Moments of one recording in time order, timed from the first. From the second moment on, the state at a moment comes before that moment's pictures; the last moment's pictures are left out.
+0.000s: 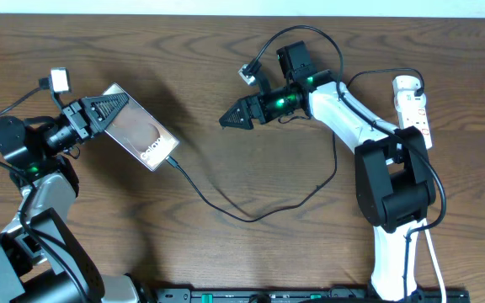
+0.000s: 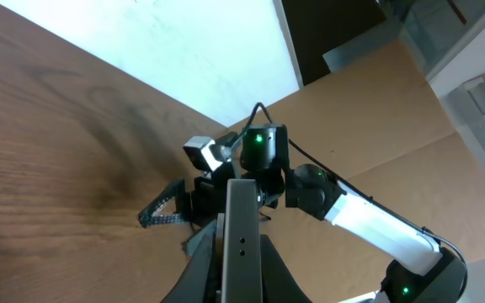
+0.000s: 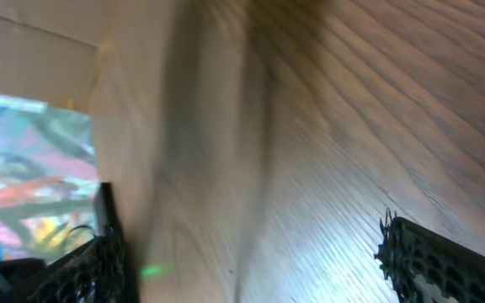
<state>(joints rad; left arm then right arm) 0.51 1.60 0.74 1.04 1.48 -1.24 0.39 2.17 1.62 -0.56 -0.93 0.04</state>
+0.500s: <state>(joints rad) 0.51 1.60 0.74 0.94 1.48 -1.19 0.39 1.94 1.66 -0.79 -0.34 0.06</state>
